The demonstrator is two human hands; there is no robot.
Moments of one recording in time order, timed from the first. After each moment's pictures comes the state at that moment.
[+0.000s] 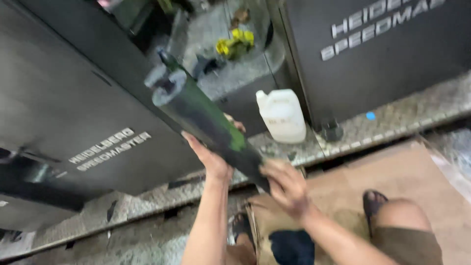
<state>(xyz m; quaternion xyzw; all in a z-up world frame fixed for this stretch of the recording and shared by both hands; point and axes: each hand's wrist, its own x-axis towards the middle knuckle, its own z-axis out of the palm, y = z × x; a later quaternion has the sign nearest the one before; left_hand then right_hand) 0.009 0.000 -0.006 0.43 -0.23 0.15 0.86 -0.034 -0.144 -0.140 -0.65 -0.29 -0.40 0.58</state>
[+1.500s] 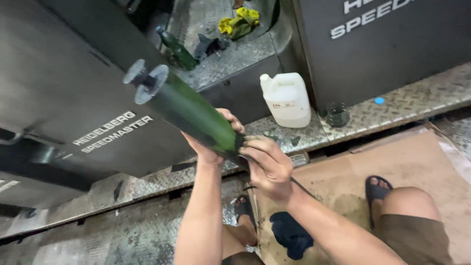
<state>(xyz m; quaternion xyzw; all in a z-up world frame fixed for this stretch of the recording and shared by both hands) 0.046 0.065 -0.044 0.49 -0.26 0.02 0.83 -0.037 -0.111 -0.068 -0.48 -0.29 -0.51 0.65</state>
